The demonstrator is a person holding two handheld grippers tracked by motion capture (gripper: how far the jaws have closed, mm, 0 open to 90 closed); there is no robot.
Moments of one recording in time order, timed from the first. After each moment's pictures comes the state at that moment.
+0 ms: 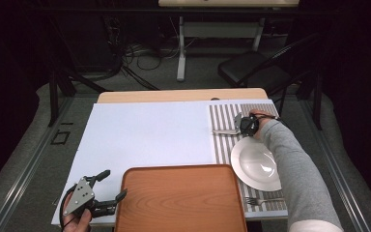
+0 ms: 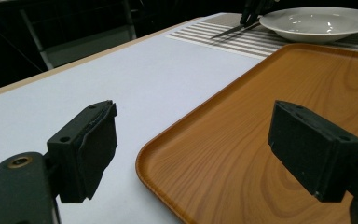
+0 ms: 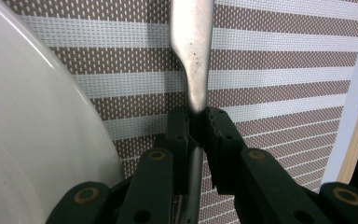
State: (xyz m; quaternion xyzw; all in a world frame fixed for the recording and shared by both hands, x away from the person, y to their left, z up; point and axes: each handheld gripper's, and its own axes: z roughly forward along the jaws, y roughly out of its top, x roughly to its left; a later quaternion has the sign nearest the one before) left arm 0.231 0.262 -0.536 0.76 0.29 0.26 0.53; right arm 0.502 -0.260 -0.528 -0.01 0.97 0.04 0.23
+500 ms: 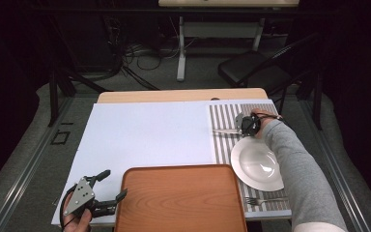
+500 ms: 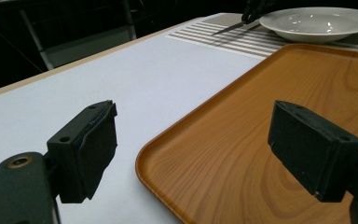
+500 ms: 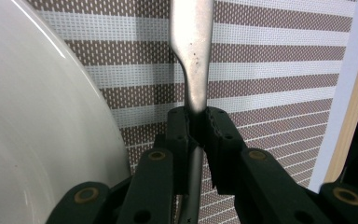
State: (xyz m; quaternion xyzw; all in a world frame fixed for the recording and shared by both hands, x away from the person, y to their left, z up) left arm 0.231 0.262 -0.536 0.76 0.29 0.26 0.53; right arm 0.497 -0.261 -0.521 0.00 0.97 0.03 0.23
